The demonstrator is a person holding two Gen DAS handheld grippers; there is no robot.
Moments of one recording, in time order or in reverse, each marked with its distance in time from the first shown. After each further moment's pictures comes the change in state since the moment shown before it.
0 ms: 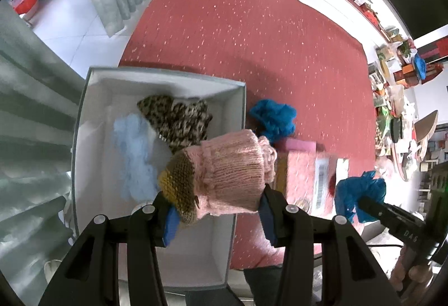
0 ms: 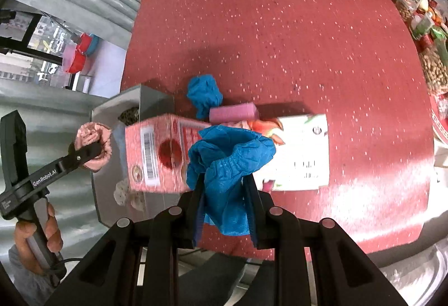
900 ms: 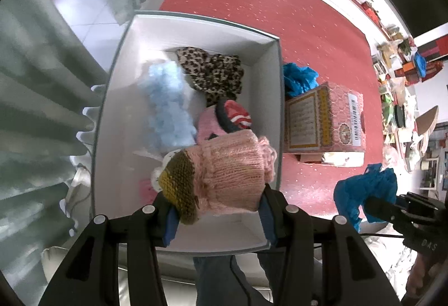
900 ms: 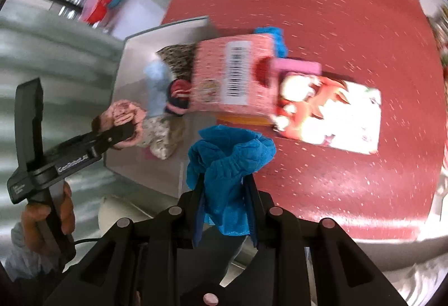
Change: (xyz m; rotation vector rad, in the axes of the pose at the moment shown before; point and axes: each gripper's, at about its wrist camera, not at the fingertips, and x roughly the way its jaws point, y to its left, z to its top) left arm -0.007 0.051 -0.075 -0.021 -0.014 0.007; right arm 0.019 0.089 -0.056 -0.232 0.110 -0.005
